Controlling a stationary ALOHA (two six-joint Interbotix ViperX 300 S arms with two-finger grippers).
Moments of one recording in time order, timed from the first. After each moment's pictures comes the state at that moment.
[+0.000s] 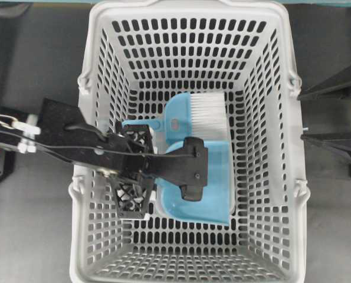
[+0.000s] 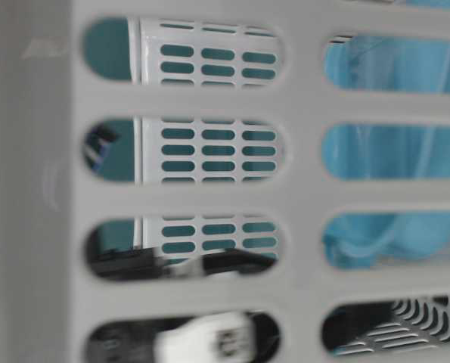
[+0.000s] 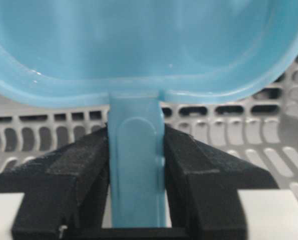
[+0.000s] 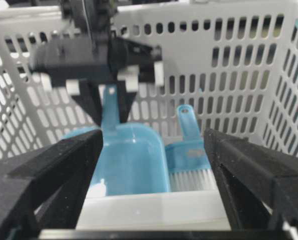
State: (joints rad) left arm -0.16 0.11 0.18 0.04 1.05 -0.15; right arm 0.00 -0.97 1.08 0.02 0.08 0.04
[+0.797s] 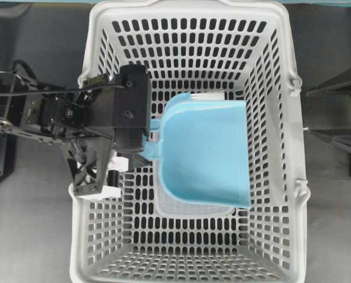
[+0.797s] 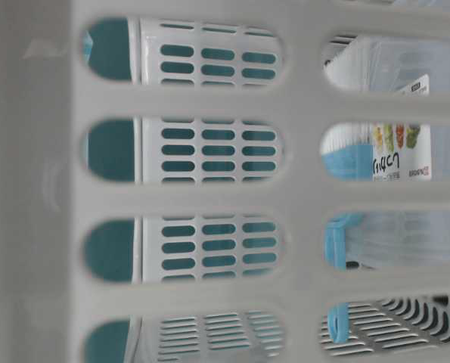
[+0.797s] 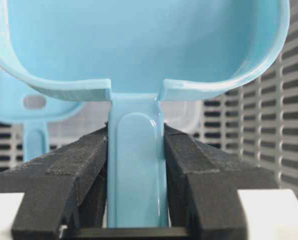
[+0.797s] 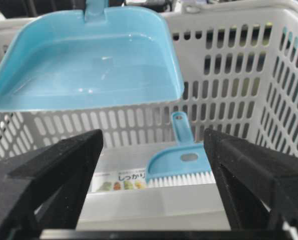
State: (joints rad) left arm -0.12 -0.23 0.19 0.04 0.89 -0.16; right arm -0.02 -1.04 1.11 0.02 0.08 0.04
